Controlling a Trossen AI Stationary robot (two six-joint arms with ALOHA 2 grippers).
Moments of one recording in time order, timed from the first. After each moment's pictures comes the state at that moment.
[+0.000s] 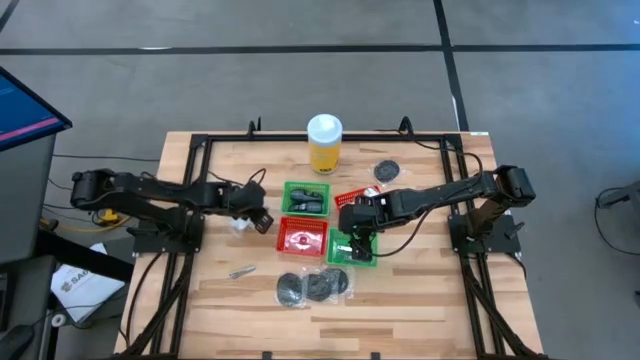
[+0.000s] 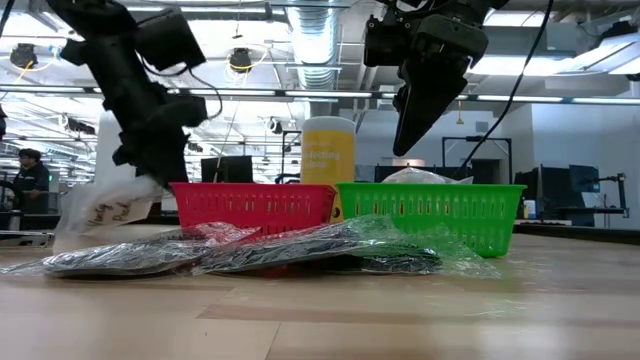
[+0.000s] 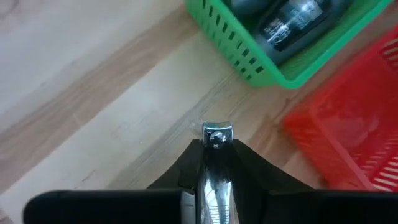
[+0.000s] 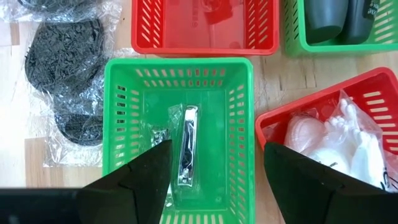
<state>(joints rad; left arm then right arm) 0.11 1.19 0.55 -0.40 -0.22 -0.67 0.12 1.67 1.21 -0.70 0.08 0.19</state>
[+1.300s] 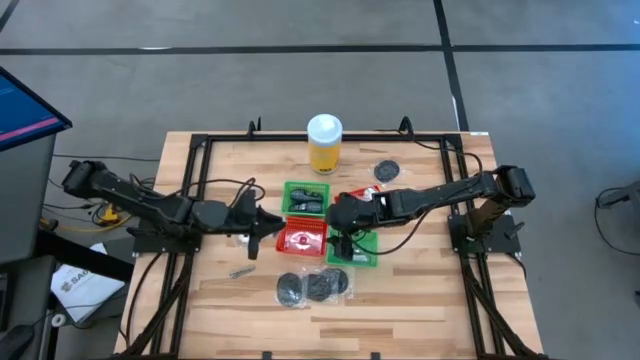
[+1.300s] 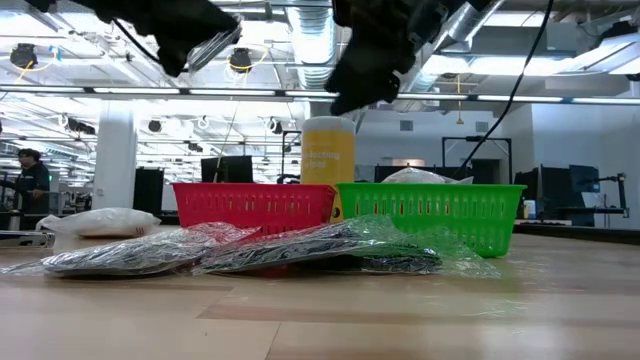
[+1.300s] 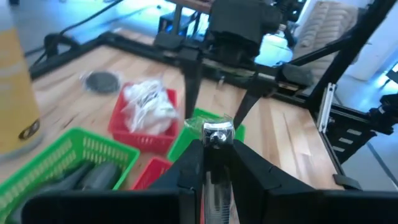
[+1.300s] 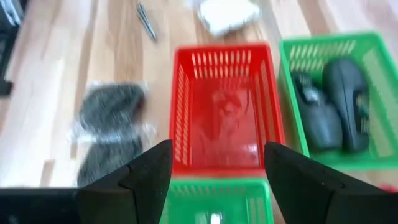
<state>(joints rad) -0.28 0.95 0.55 0.14 -0.40 -0.35 0.12 1.67 1.21 -0.34 0.08 0.21</state>
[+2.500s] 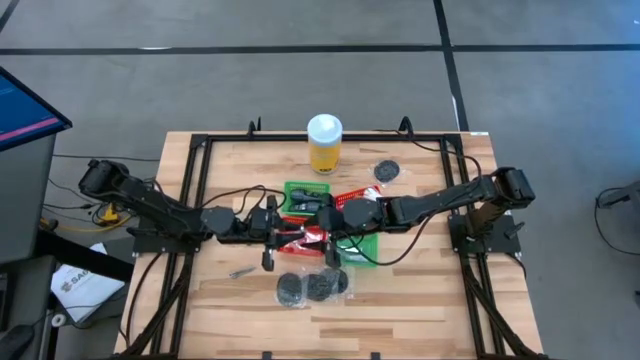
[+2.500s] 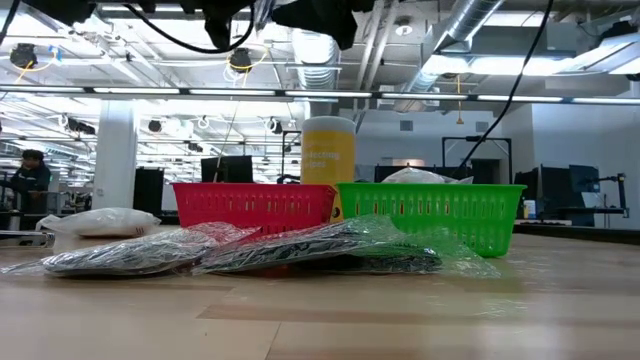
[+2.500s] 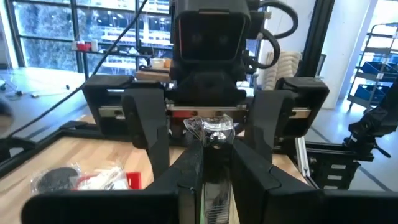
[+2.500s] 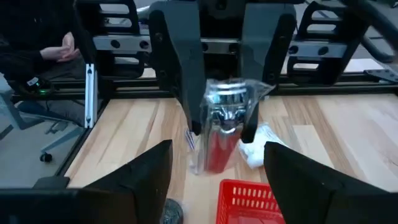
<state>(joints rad) -0.31 1.25 0.55 0.77 -0.34 -0.06 0.18 1.68 1.21 0.12 0.08 0.11</state>
